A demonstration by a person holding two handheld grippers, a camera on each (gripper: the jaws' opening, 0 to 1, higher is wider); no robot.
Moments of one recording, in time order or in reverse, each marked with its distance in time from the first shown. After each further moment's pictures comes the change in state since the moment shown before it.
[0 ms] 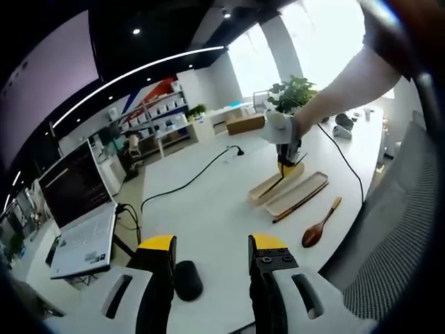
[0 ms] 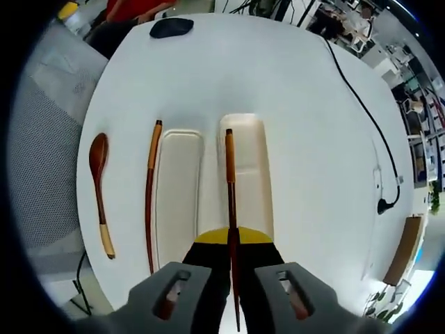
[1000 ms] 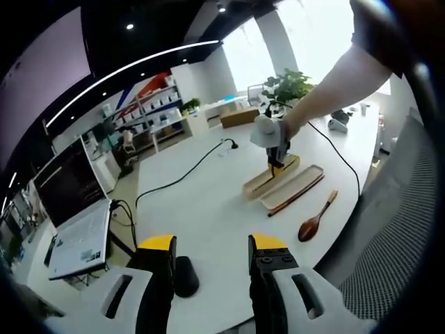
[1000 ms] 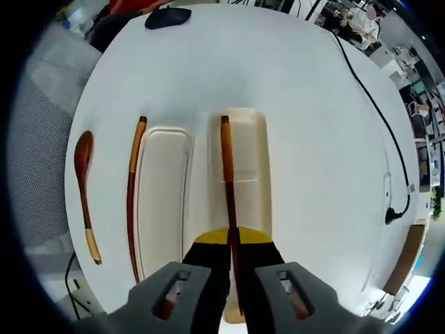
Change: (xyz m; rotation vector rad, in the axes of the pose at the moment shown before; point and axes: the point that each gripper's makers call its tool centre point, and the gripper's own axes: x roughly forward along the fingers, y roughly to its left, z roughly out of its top) left arm 0.001 -0.008 -0.003 0.014 0.038 -0.036; right arm 0.026 -0.007 0.002 -0.022 0.015 0.018
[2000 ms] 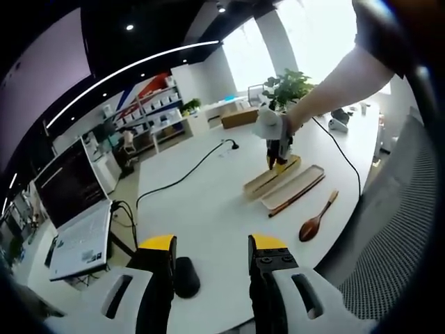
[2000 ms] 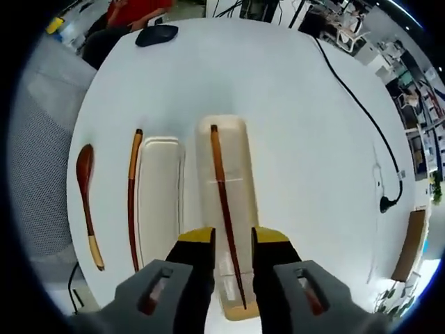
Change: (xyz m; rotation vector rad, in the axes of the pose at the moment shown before) left arm 0.000 0.001 0.001 0.004 -0.005 0.005; right arm -0.024 -0.010 -0.002 0.105 -0.096 -0.041
